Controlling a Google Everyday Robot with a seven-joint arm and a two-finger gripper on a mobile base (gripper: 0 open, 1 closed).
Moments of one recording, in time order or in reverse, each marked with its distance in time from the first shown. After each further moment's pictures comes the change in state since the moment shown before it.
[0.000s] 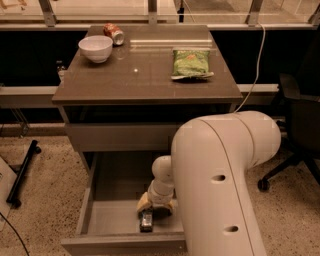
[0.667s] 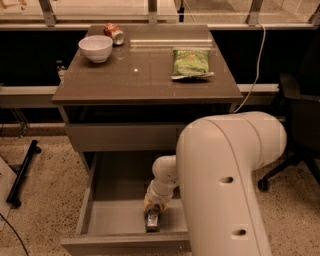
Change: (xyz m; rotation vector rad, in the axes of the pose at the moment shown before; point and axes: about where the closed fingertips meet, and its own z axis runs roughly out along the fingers) arm 0.003 0.003 -0.005 -0.021 -0.007 -0.003
